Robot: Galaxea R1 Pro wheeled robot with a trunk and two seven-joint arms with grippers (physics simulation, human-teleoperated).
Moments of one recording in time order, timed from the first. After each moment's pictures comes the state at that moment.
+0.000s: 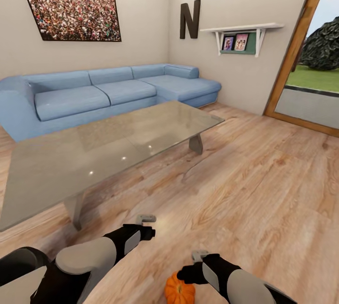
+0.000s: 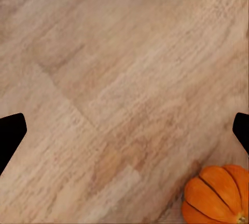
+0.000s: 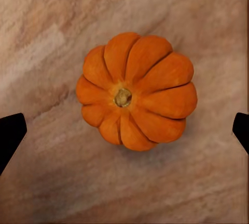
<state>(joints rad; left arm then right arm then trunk) -0.90 -0.17 -1.99 -0.04 2.01 0.18 0.10 -0.72 0.17 -0.44 -0.02 0.46 0.34 0.16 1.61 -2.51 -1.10</state>
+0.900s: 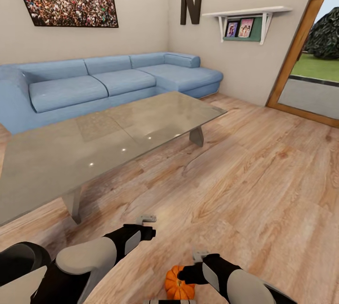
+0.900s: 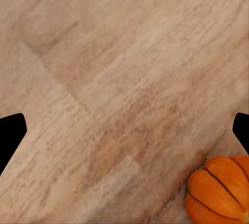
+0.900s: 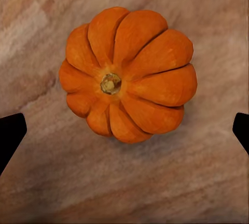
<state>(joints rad) -0.90 -0.17 -1.99 -0.04 2.01 0.18 0.09 -0.72 0.17 -0.44 -0.02 0.46 0.34 0.14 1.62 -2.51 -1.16</state>
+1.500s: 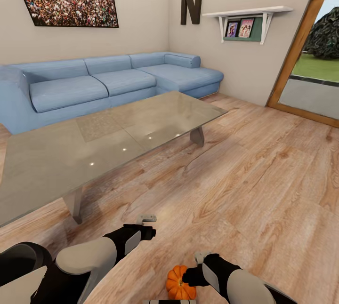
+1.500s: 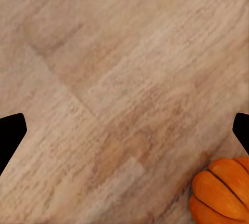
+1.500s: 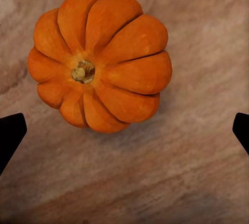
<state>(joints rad) -0.90 -0.17 -1.99 -0.04 2.01 0.18 0.09 -0.72 0.17 -0.44 -0.02 0.48 0.38 0.06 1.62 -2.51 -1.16</state>
